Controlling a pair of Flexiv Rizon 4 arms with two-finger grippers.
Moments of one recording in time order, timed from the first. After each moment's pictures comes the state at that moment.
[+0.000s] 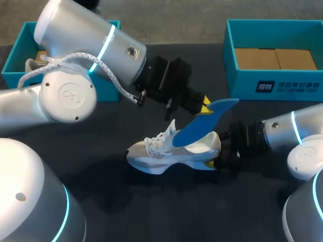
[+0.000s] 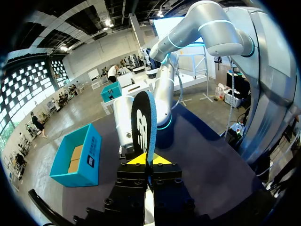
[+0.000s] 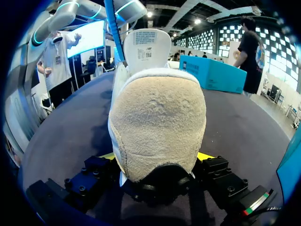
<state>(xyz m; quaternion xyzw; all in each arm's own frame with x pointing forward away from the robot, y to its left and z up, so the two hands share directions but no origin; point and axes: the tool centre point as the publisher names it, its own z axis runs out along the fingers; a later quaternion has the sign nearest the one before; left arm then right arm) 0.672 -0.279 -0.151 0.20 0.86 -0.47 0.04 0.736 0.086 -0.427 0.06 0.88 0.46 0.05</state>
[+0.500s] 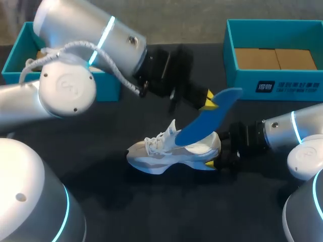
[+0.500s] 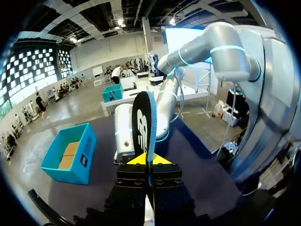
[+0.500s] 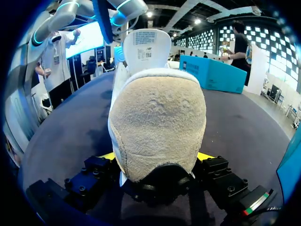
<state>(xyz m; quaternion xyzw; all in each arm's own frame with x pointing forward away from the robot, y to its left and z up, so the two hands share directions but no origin) 0.664 -0.287 -0.119 0.14 0.86 -0.50 -0.03 0.736 0.086 -0.427 0.06 0.88 0.46 0.05</state>
